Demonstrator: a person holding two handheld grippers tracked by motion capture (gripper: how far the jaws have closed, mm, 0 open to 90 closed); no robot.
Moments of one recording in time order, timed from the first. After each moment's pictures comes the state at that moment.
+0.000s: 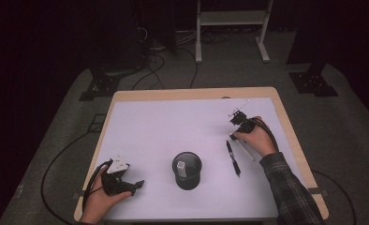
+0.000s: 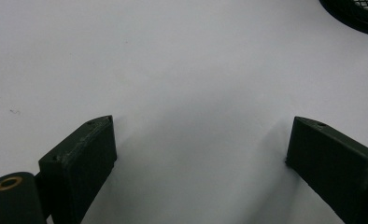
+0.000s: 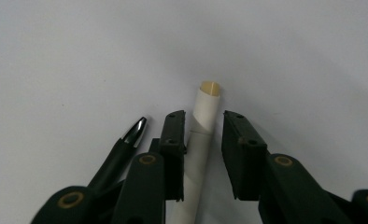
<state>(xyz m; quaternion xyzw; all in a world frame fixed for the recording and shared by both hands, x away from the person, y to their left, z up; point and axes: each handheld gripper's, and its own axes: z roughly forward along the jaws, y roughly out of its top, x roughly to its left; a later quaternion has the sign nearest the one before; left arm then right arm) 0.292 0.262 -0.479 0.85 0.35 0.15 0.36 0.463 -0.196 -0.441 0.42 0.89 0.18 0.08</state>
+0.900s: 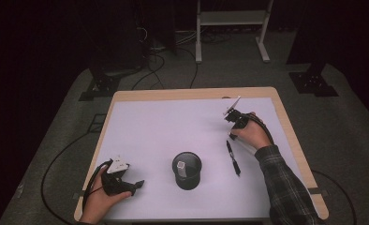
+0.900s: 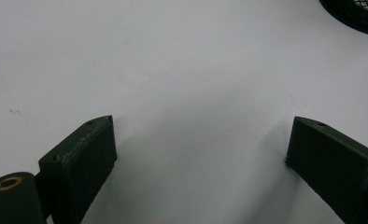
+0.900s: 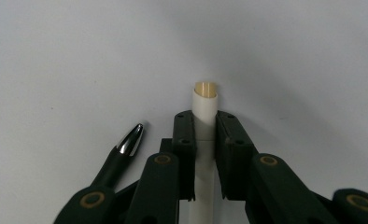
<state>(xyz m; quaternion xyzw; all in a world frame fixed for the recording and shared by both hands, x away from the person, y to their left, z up) 0.293 0.262 -0.479 0.85 0.35 0.15 0.36 0.482 -0.181 -0.439 0.43 0.90 0.11 0.05</state>
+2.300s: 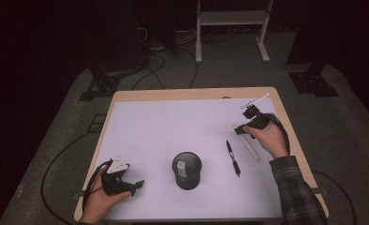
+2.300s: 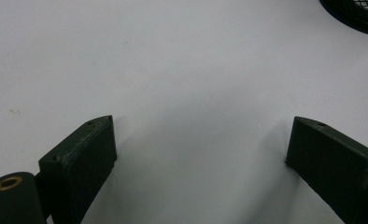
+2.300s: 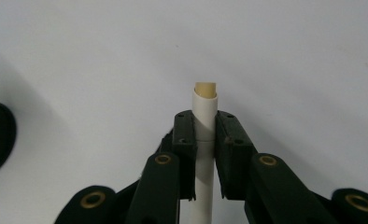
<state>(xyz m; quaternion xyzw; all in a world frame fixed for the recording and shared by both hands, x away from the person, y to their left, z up) 0.292 0.262 -0.479 0.85 0.35 0.15 0.36 0.435 -0.225 -0.392 0.43 0.85 0.29 0.06</state>
